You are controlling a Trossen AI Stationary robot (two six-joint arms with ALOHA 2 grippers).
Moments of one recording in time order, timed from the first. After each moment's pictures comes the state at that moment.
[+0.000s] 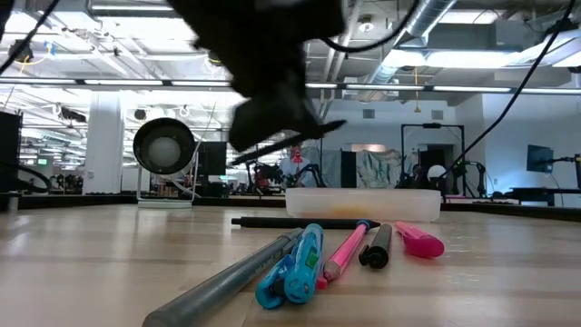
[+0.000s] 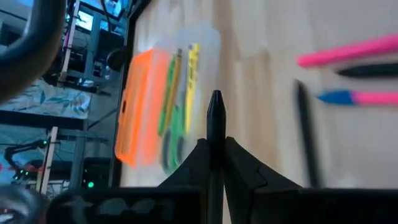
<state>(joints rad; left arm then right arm) -0.42 2.03 1.39 -0.39 -0.95 0.13 1.02 1.74 1.12 -0.47 0.99 0.55</state>
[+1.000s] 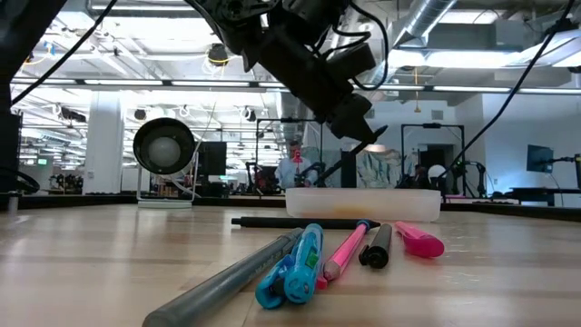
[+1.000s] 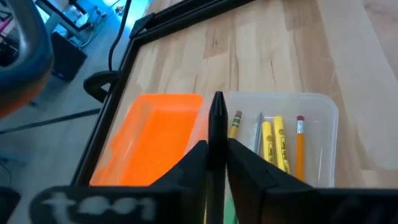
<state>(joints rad) 0.03 2.03 1.39 0.10 -0.37 0.35 1.07 1.74 1.12 -0.48 1.00 0.56</state>
